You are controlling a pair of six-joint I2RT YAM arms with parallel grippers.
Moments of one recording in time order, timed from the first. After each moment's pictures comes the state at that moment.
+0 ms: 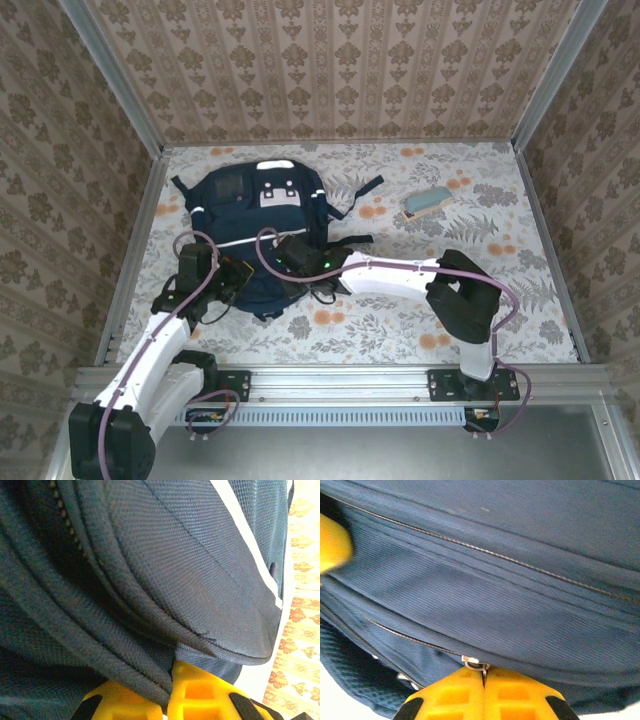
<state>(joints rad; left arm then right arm) -0.22 0.81 0.45 -0.39 0.34 -1.06 1.02 1.88 1.33 -0.38 0.14 0.46</state>
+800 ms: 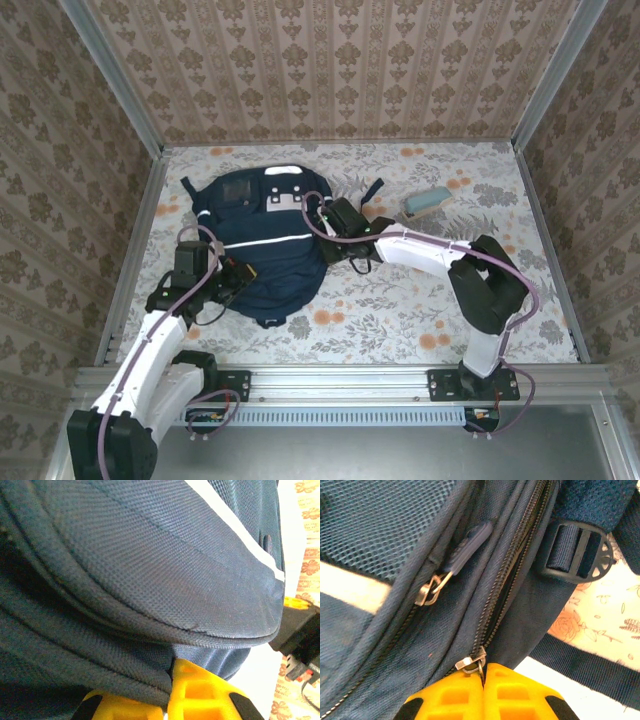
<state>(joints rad) -0.20 0.80 0.52 -0.55 0.45 -0.84 0.71 1.81 1.25 -0.38 0.00 0.28</state>
